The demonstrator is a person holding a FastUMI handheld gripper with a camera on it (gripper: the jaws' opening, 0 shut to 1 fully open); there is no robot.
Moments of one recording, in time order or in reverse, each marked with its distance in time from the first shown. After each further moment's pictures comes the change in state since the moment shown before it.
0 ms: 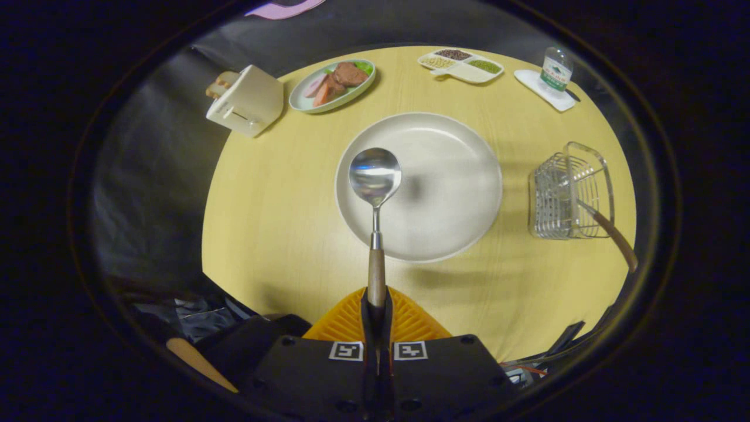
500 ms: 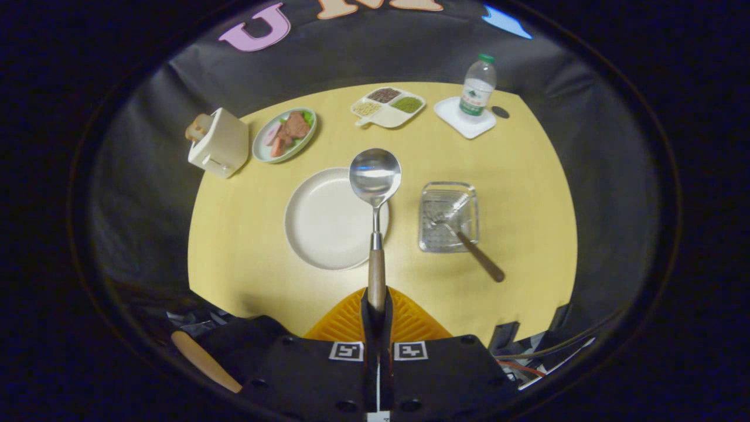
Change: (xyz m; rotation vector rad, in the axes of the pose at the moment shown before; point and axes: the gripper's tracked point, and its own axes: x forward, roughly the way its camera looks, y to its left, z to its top) arm -0.106 -0.117 0.029 0.071 -0.105 -0.197
